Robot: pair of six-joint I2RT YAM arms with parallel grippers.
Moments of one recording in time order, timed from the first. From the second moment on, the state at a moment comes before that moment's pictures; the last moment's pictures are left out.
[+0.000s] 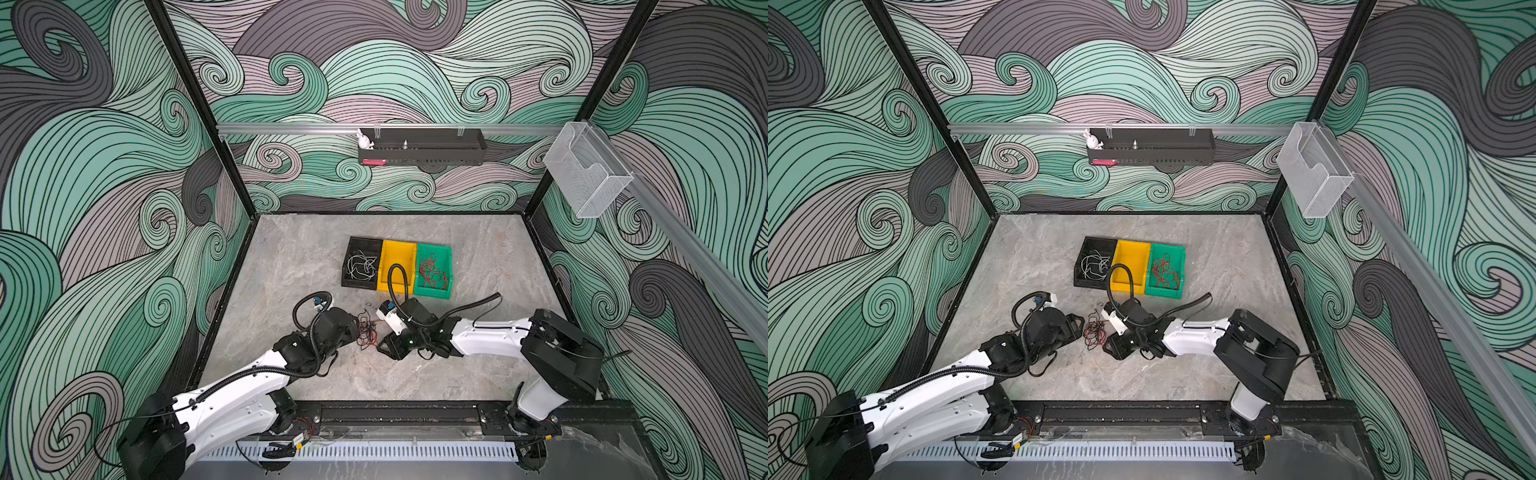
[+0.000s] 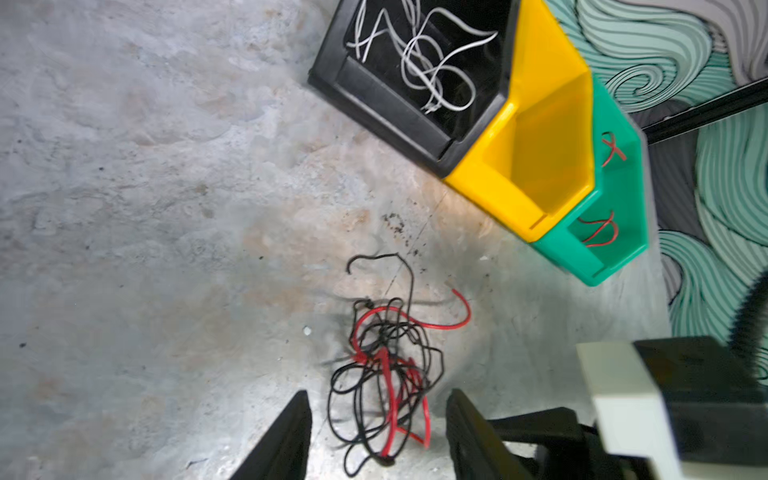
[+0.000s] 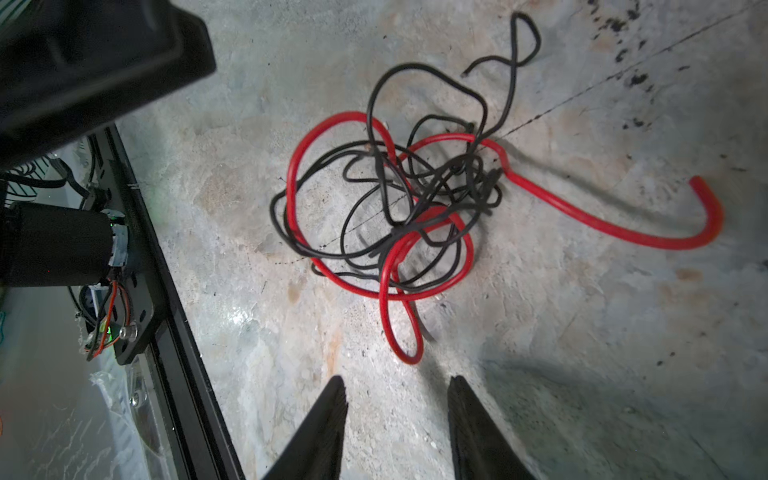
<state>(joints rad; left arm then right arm) -0.79 0.93 0.44 -0.31 -0.29 -1.05 0.98 1.66 0.75 0.05 -0.29 0.37</state>
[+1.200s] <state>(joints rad) -0.60 1.26 0.51 -0.09 0.10 -0.92 1.02 1.69 0.83 -0.04 -0.20 0.17</state>
